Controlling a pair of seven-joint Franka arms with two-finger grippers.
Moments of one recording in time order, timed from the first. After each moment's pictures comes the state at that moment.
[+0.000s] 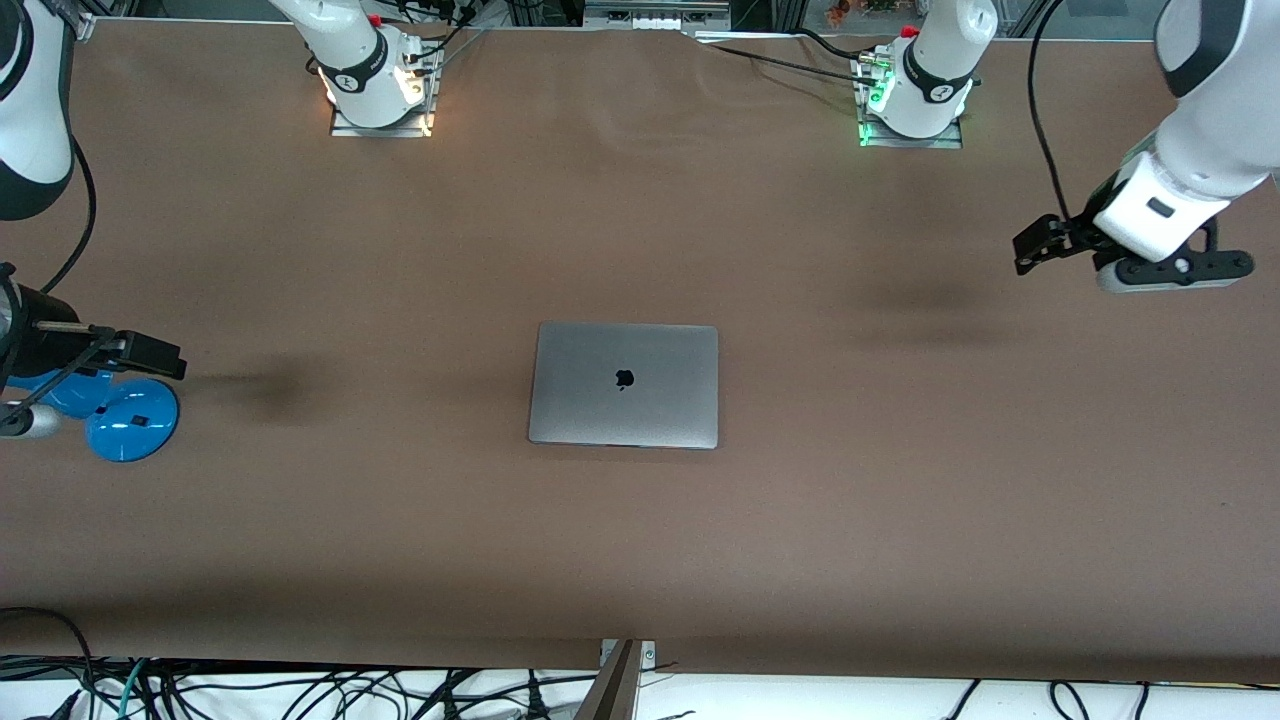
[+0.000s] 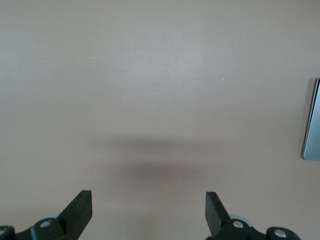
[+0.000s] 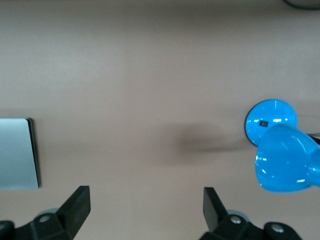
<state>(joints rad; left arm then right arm) -0.17 -0.11 0.12 -1.93 0.03 1.78 -0.13 -0.09 0.48 0.15 -1.06 -0.08 1.47 0.07</state>
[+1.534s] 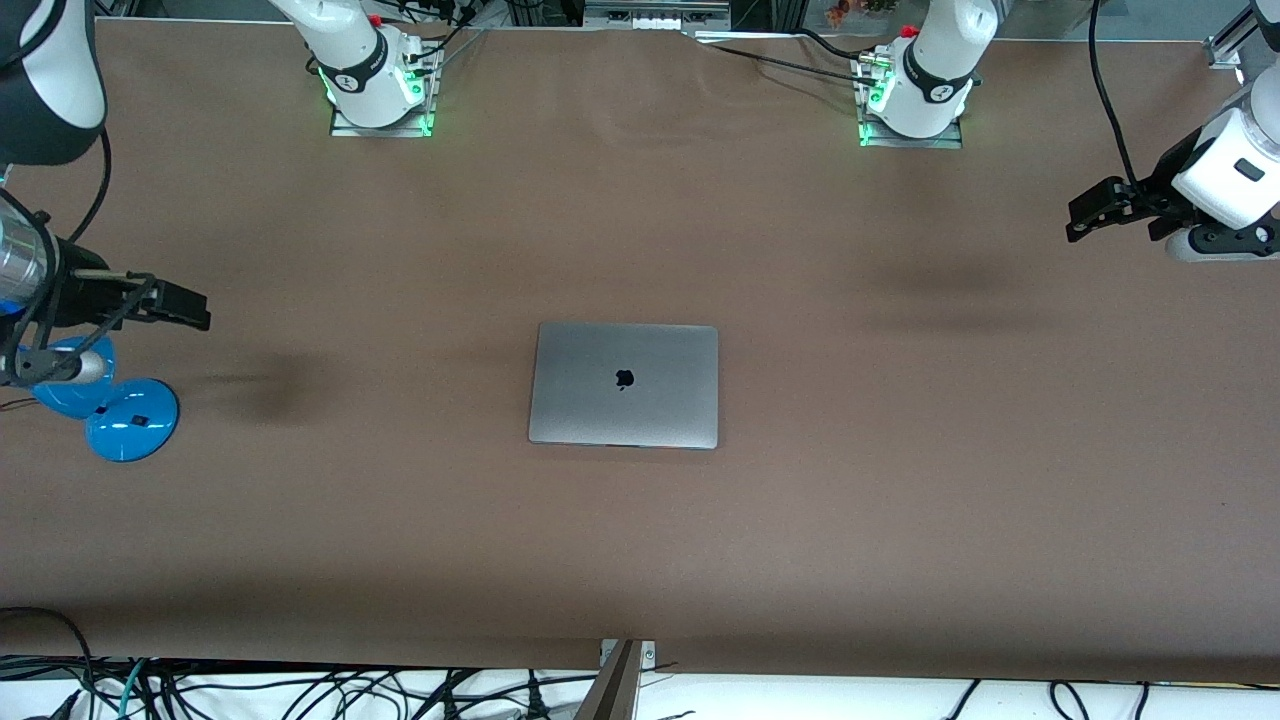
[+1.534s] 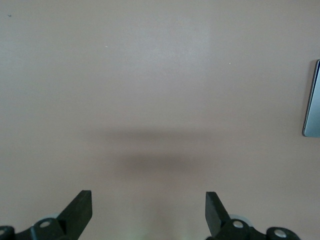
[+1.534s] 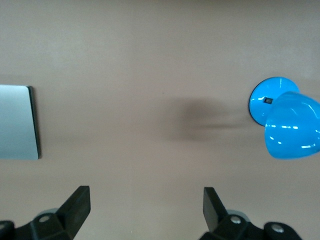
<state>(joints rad) -0.19 -0.11 0.20 -1.83 0.03 1.63 -0.05 -0.08 0.33 0.17 -1.25 -0.08 1.46 0.06</state>
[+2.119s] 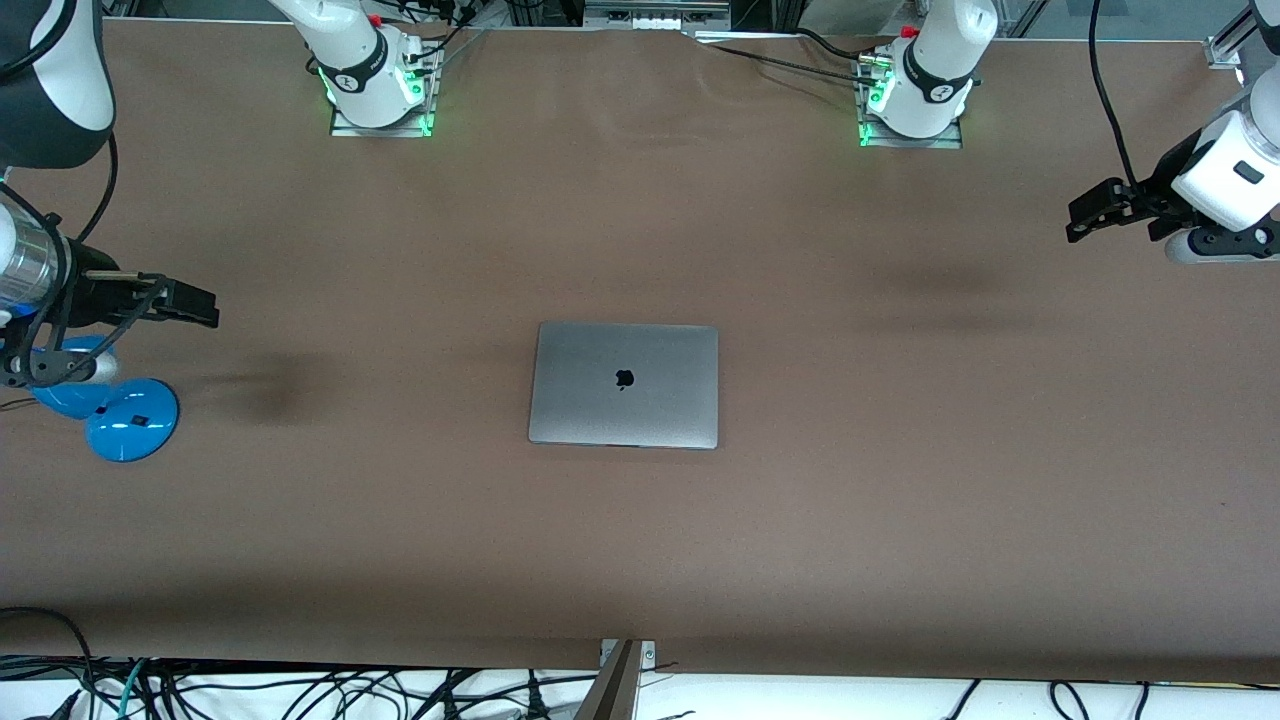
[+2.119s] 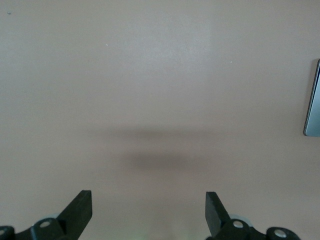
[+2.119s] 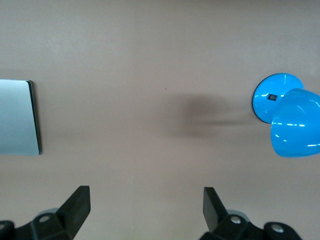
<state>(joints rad) -0.19 -0.11 0.20 -1.83 0.03 1.63 -0.05 -0.07 0.35 0.17 -1.25 -0.08 1.46 0.07</state>
